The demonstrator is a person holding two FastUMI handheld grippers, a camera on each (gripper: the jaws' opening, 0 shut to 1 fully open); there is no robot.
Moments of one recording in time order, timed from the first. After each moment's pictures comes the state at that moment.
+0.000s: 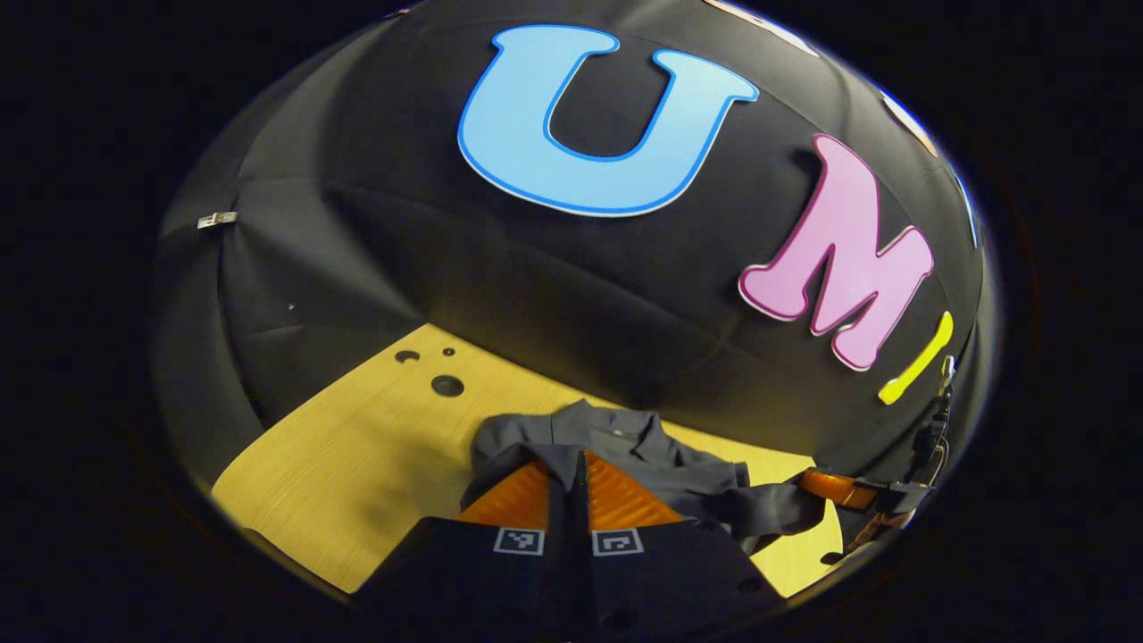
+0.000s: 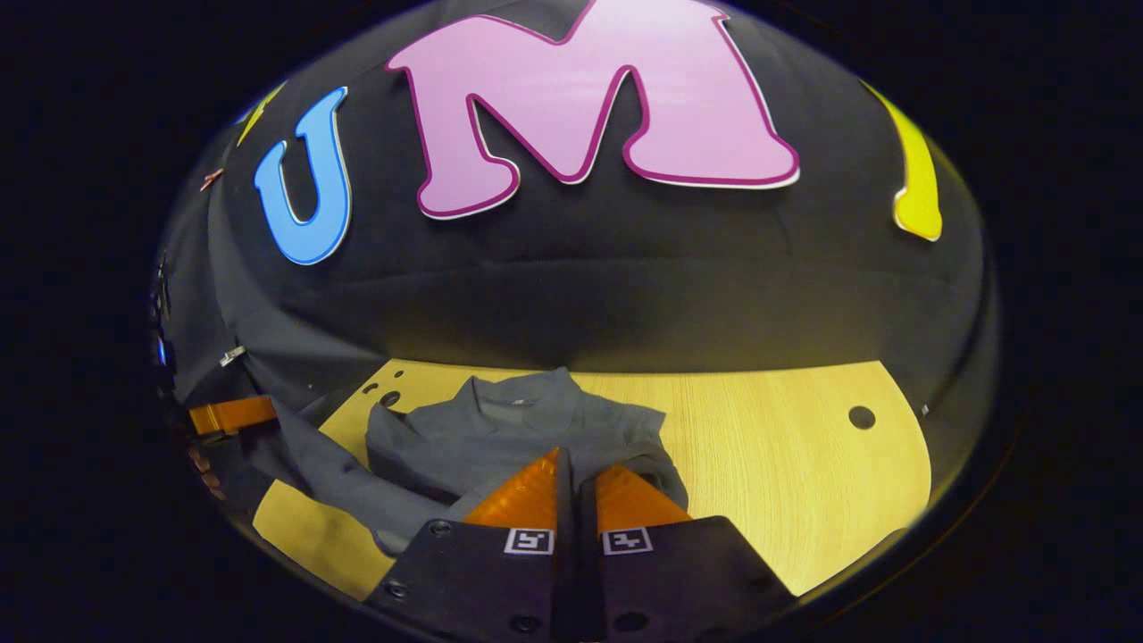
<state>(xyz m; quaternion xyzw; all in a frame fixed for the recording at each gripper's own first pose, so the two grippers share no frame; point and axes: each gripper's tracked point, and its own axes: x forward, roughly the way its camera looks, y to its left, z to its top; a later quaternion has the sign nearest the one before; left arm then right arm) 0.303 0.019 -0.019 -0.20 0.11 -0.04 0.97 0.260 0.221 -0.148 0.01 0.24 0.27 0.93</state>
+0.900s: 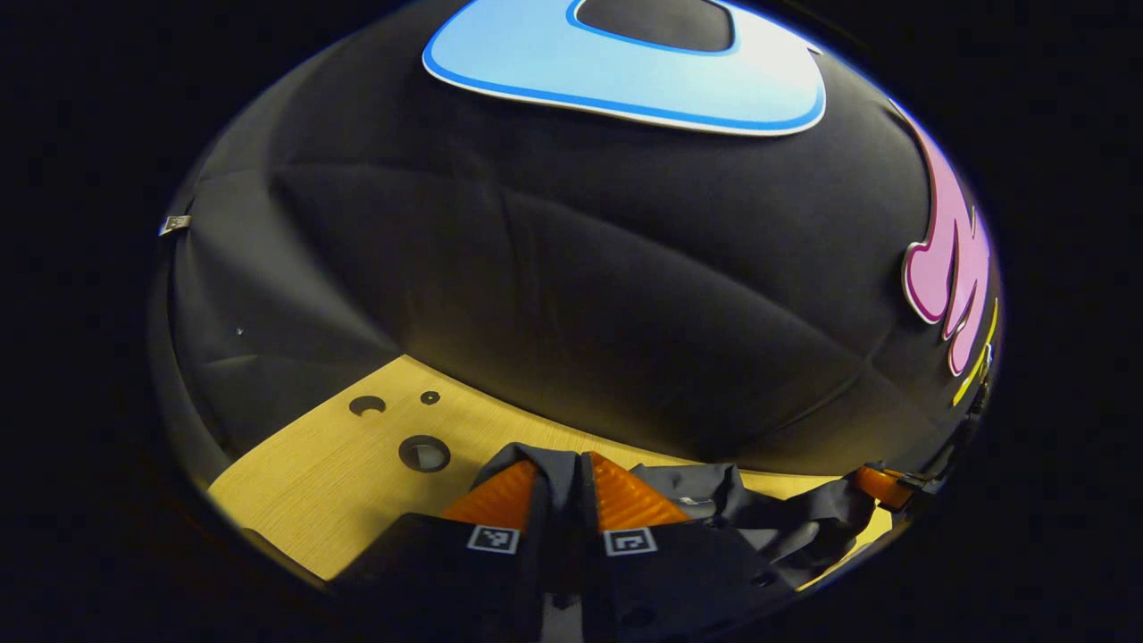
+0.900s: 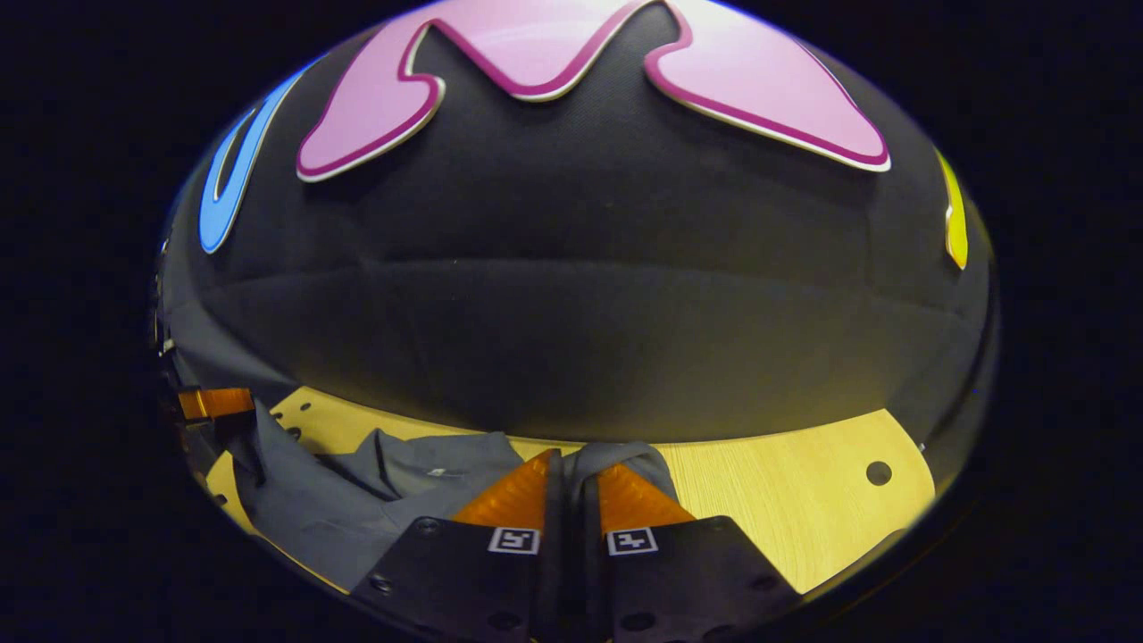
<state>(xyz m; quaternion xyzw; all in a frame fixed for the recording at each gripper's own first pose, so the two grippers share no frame) 0.481 0.053 -0.064 -0.16 0.09 0.00 0.98 0.390 0.268 -0.197 -0.04 0.17 0.21 0.96</state>
